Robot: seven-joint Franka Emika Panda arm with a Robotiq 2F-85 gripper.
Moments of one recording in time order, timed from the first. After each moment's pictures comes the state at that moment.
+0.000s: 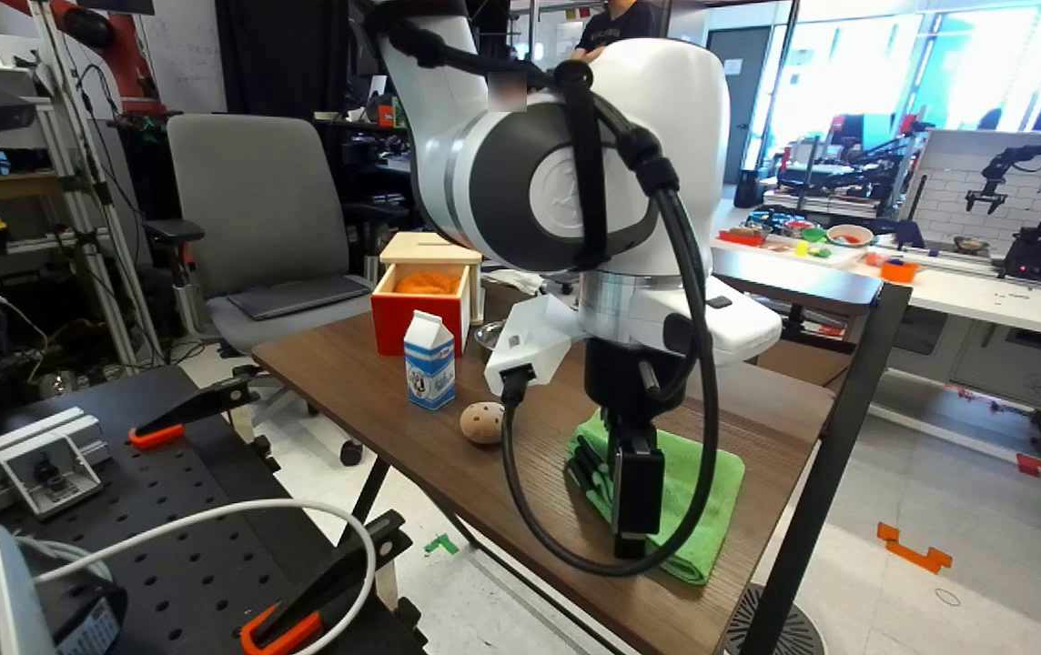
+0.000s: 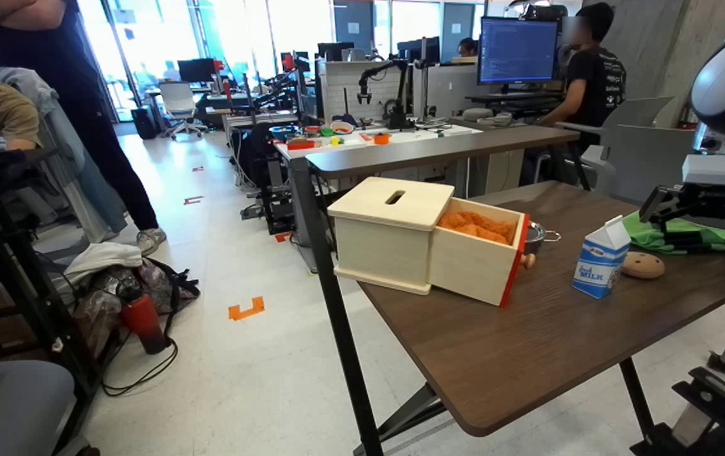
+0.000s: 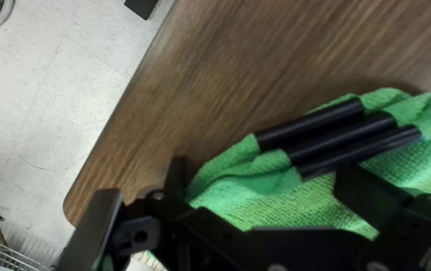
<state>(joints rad) -0.06 0.68 -0.25 -2.09 0.13 2.75 0.51</state>
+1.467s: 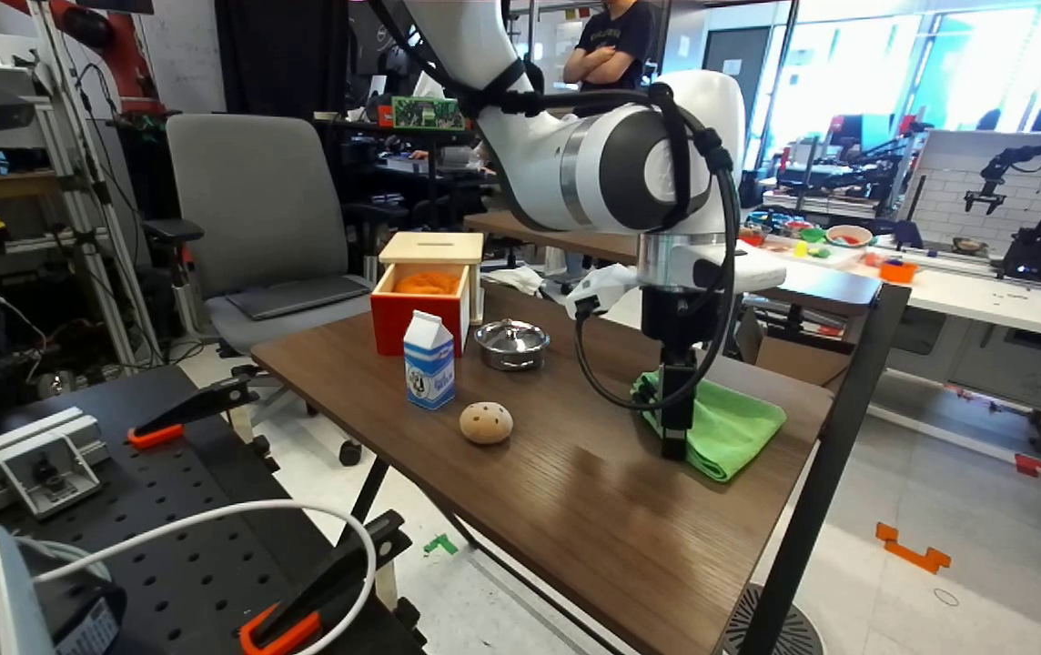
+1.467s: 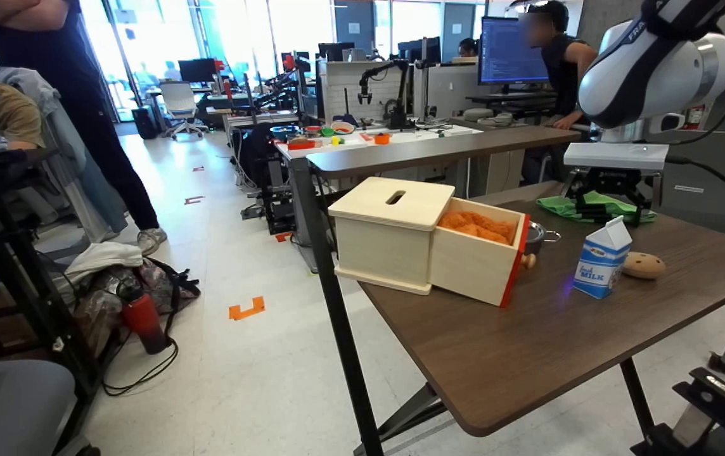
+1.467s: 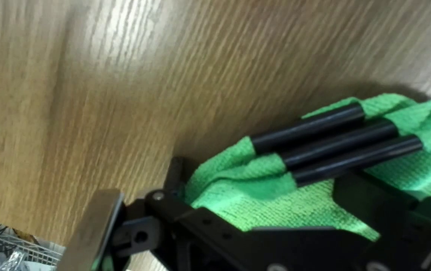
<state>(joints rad) 0.04 0.96 -0.30 -1.53 0.10 2.45 0.87</state>
